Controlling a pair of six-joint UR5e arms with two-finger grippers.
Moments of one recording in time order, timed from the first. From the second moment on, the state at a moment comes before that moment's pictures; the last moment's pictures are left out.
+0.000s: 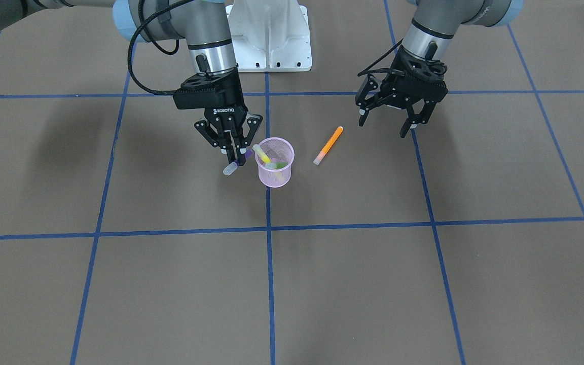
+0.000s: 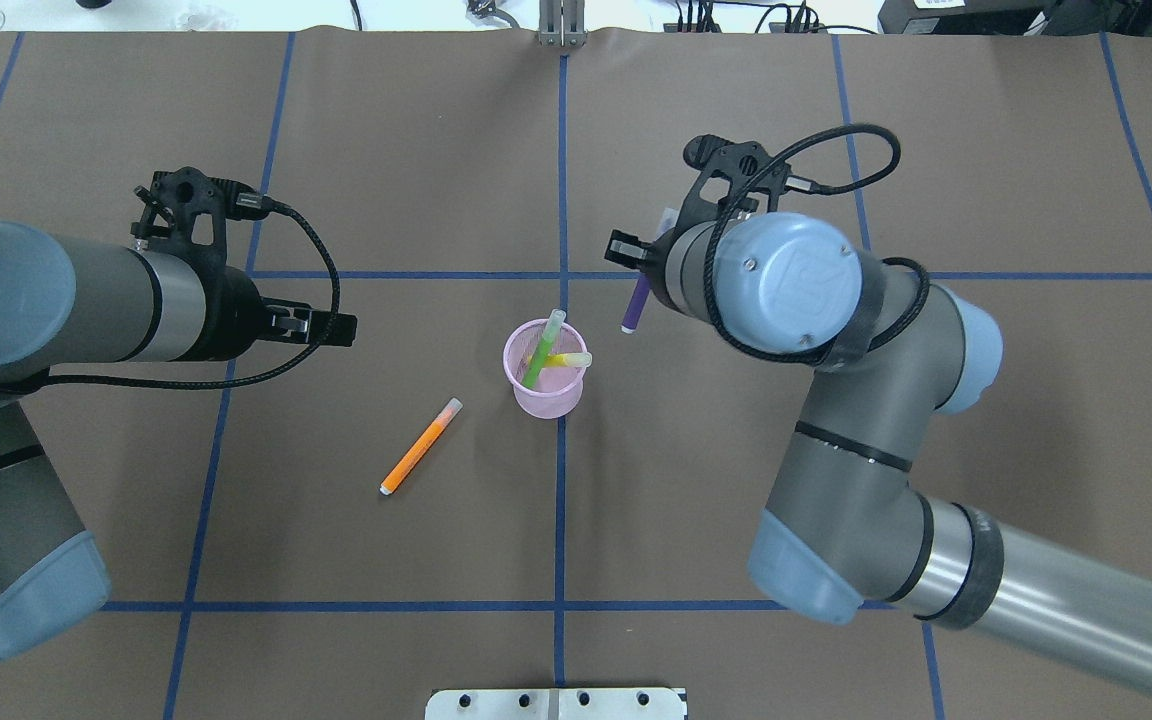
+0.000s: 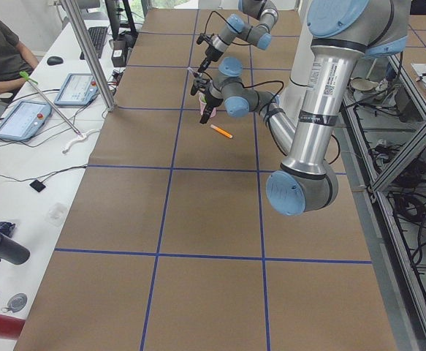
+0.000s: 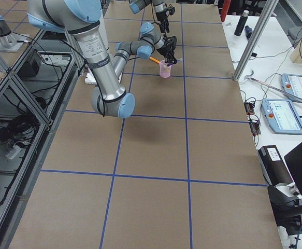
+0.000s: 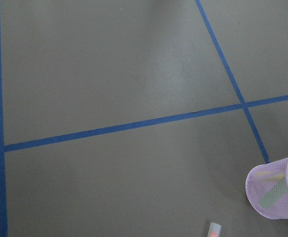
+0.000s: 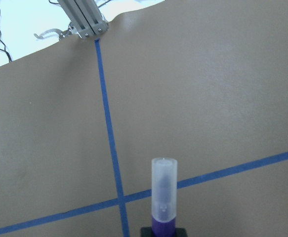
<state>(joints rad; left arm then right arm) -0.64 -1.82 -2.07 -1.89 -1.76 -0.99 0.42 -0.95 1.83 -1.39 1.26 1.46</state>
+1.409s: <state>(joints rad) -0.63 -1.82 -2.02 -1.89 -1.76 -0.98 0.31 -0.87 1.76 -1.38 1.07 1.44</state>
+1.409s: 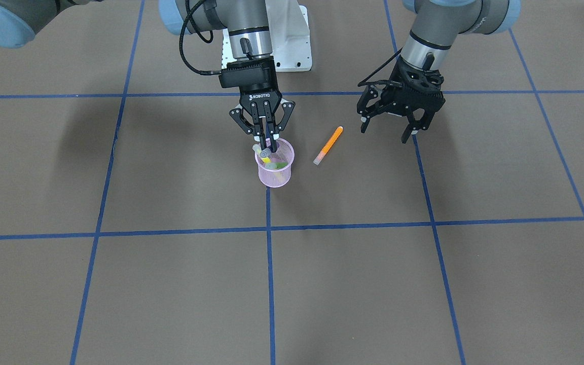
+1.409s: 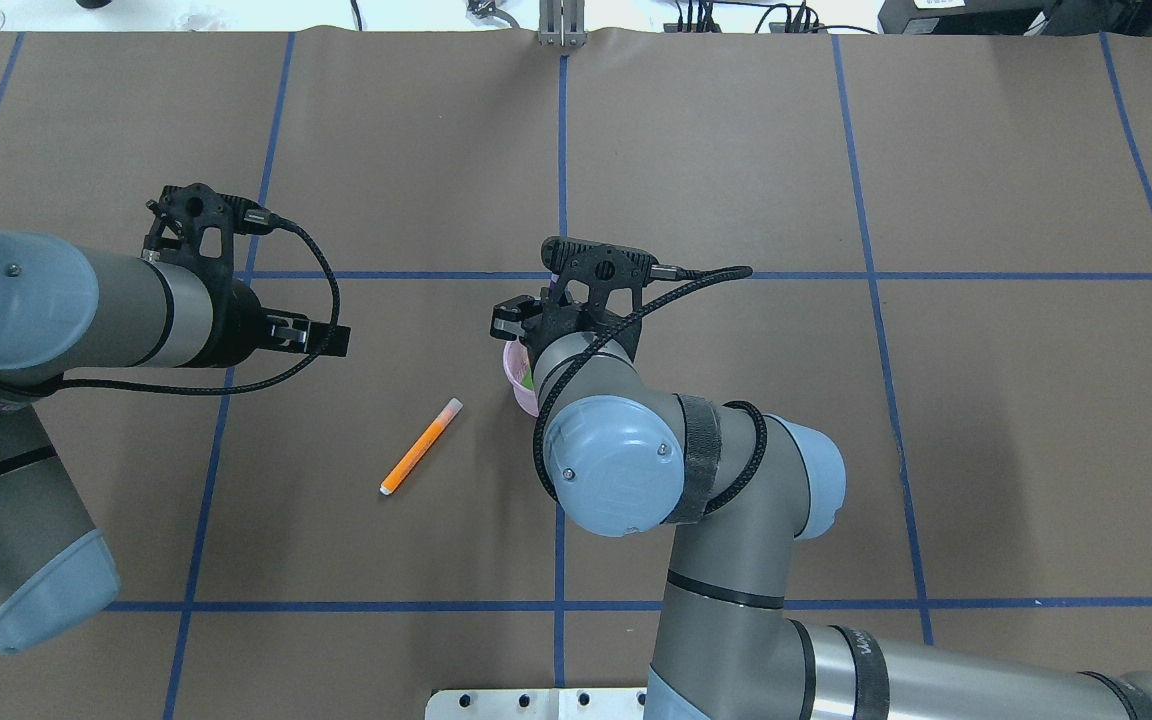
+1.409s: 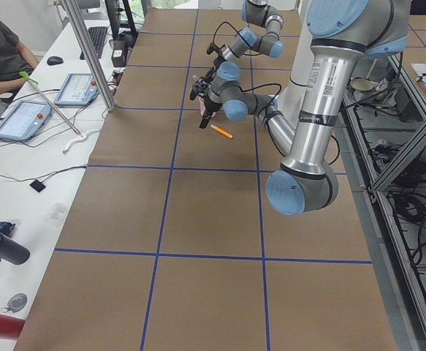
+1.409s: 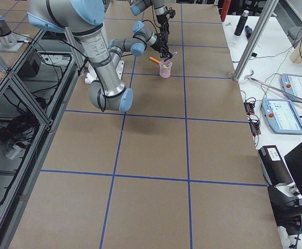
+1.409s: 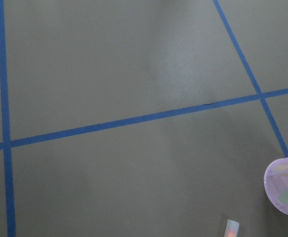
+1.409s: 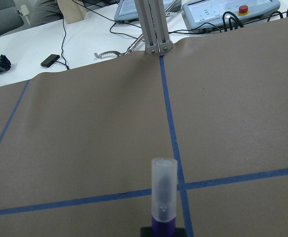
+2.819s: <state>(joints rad) -0.62 -2.06 -1.83 -1.59 -1.97 -0.66 0.57 -1.12 1.97 -1.35 1.52 1.37</state>
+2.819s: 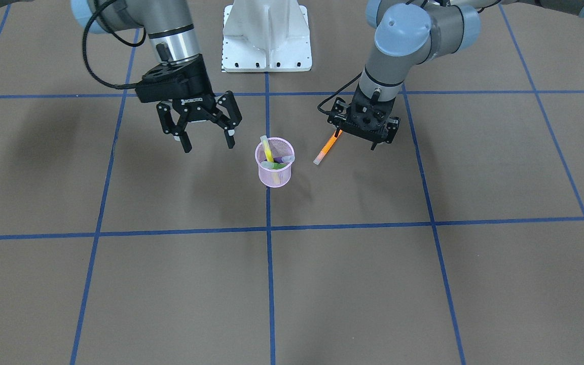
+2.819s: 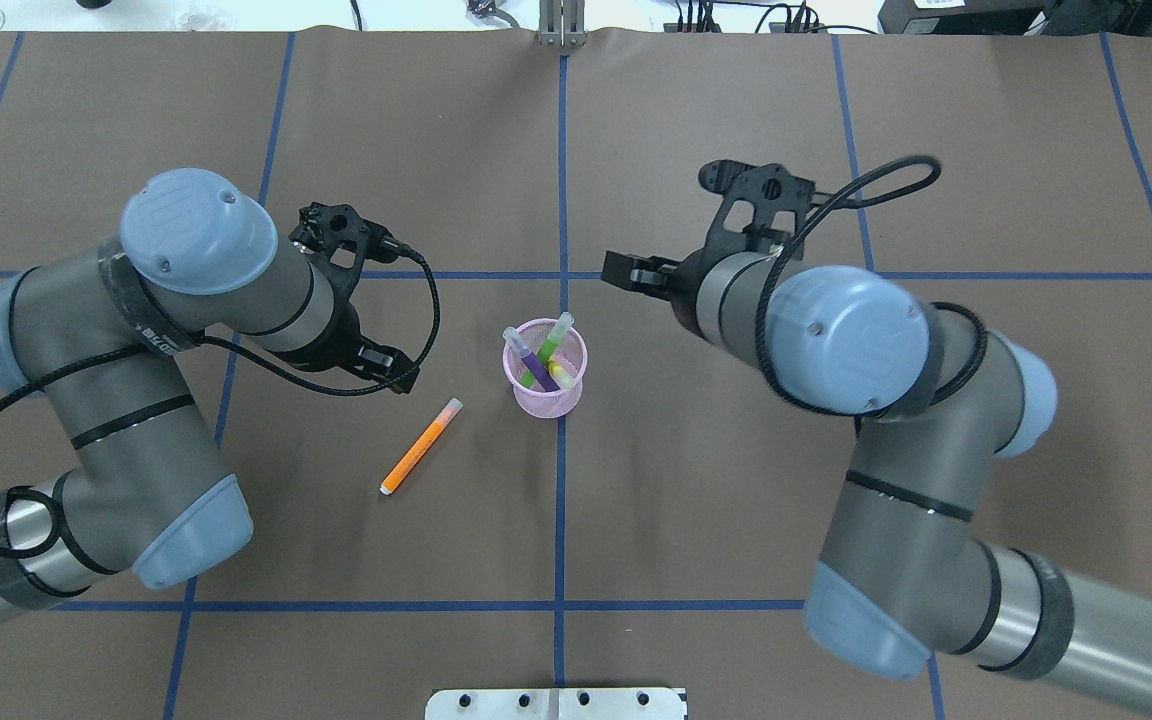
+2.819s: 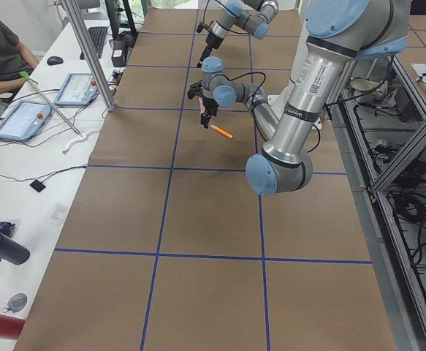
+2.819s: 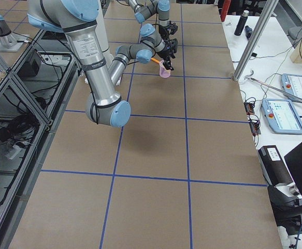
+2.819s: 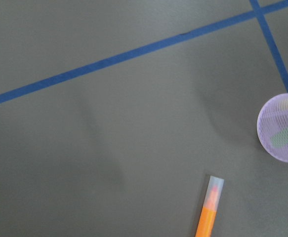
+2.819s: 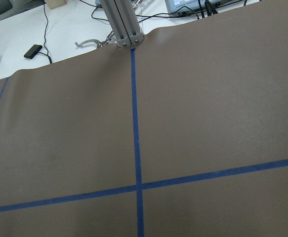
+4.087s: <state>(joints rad) -0.56 -2.18 -1.61 -1.60 -2.07 -0.51 0.92 -1.30 1.94 -1.36 2.03 1.03</state>
